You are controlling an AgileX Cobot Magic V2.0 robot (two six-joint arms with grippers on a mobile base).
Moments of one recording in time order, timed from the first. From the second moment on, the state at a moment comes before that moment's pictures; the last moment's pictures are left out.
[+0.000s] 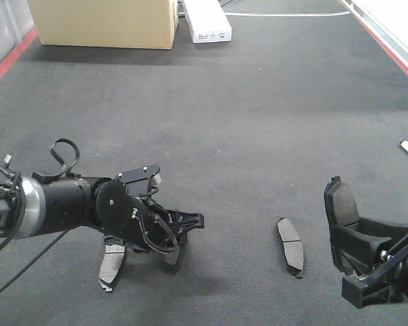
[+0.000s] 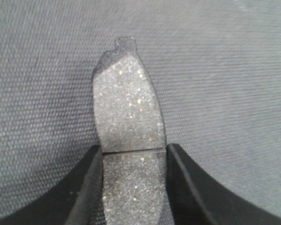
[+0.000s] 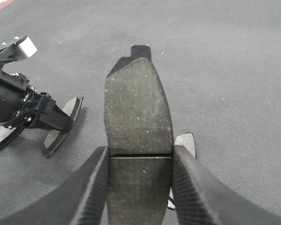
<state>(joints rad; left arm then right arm) -0.57 1.85 -1.05 -0.42 0.37 -0.28 0.42 0.70 -0.43 0.06 0.26 0.07</state>
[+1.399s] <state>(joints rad) -0.57 1.23 -0.84 -0.06 0.45 -0.12 0.42 0.70 -0.43 0.06 0.26 0.07</state>
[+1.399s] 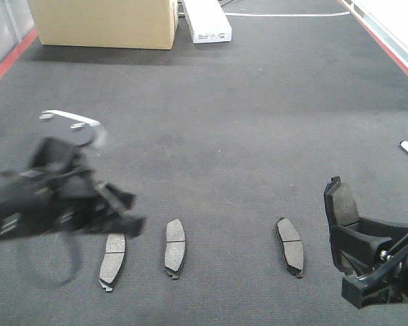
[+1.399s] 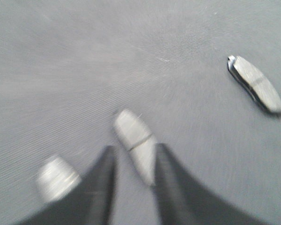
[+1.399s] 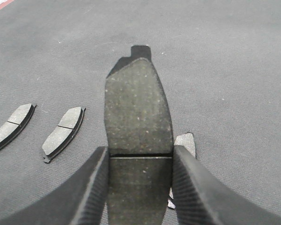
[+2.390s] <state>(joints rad) -0.57 0.41 -0.34 -0.02 0.25 -0.12 0.42 0.70 -0.43 0.06 0.26 0.07</state>
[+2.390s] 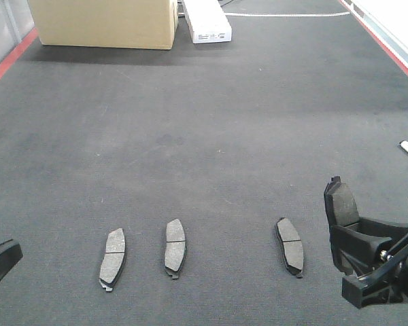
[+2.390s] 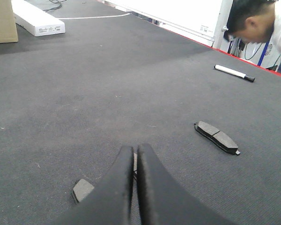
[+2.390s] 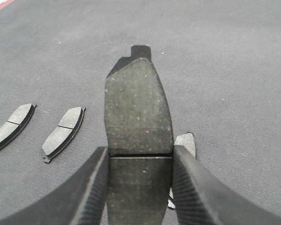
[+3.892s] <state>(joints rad) -0.57 0.41 -0.34 -0.02 0.25 -0.12 0.45 1.71 -0.97 0.42 0.43 0.07</state>
